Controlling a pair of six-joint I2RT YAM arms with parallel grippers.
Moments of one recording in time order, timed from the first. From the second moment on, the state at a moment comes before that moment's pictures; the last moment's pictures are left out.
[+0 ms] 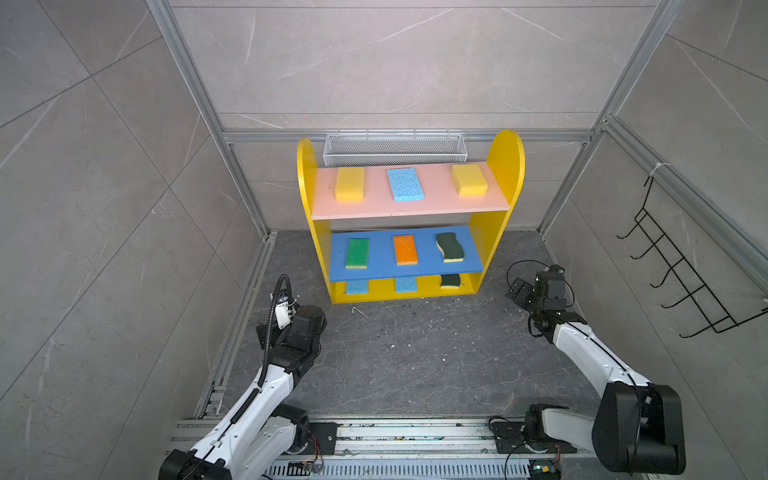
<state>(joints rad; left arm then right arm) -0.28 0.92 0.45 -0.21 -0.94 -0.30 -0.06 1.25 0.66 -0.07 0.19 0.41</state>
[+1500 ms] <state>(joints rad) -0.05 1.52 0.27 0.85 -0.33 0.01 0.04 1.51 0.36 0.78 -0.10 0.00</state>
